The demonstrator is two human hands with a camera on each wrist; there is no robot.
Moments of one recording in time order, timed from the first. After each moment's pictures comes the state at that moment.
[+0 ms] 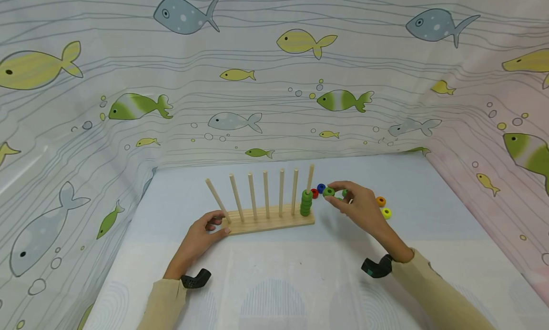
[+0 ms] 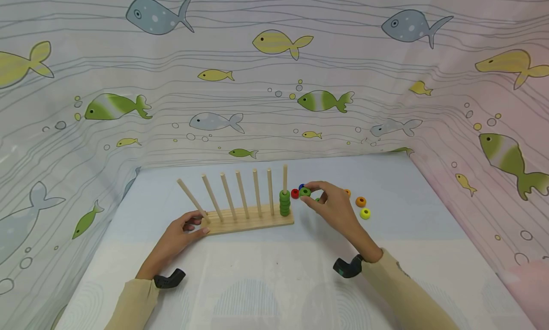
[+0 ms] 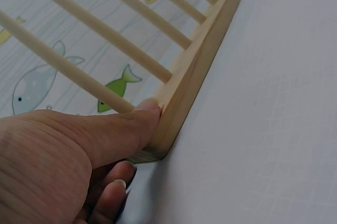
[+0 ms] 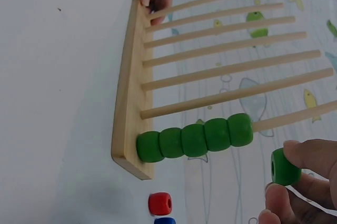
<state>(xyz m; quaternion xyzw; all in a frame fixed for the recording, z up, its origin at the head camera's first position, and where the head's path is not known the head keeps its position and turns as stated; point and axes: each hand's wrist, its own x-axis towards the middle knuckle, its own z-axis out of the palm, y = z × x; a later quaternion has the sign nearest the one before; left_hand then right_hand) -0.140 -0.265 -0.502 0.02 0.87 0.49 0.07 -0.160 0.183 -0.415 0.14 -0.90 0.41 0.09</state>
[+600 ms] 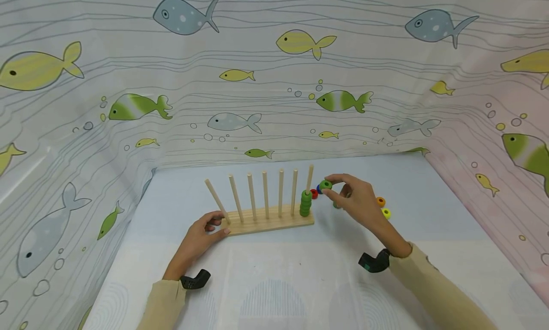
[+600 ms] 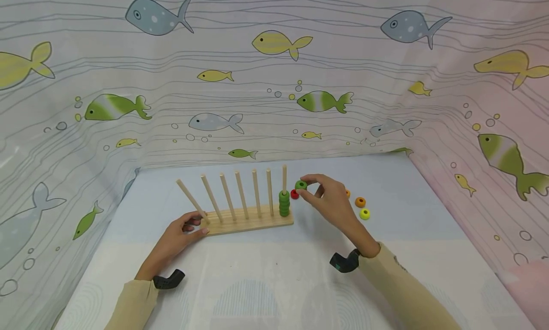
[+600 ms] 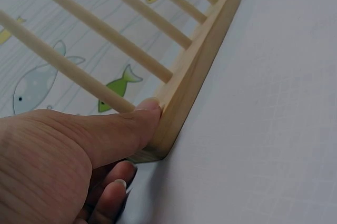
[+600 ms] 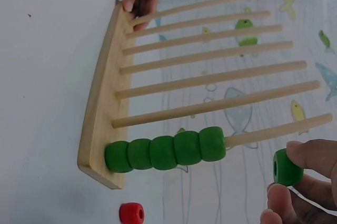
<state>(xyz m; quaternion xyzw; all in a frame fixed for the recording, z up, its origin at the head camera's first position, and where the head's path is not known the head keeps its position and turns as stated) -0.138 -0.264 -0.498 0.02 0.87 0.50 0.07 -0.163 0.175 -0.395 0.15 -0.89 0.42 0.11</state>
